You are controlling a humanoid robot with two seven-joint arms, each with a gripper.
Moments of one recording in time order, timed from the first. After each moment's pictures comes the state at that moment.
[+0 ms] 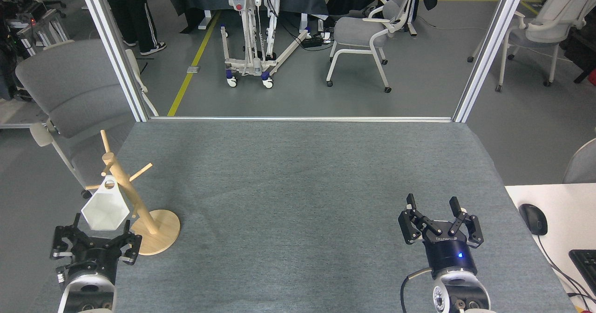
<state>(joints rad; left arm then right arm) -0.16 -0.01 0.46 -1.48 -2.17 -0.19 -0.13 -0.12 -0.01 -0.08 -1.46 1.42 -0.05 -0.05</state>
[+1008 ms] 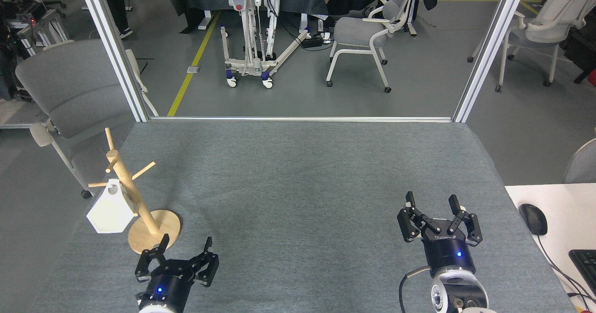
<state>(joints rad) -0.02 -0.12 0.20 -1.49 -1.69 -0.24 0.00 -0.13 0.00 -0.07 -1.46 1.42 -0.05 -0.05</state>
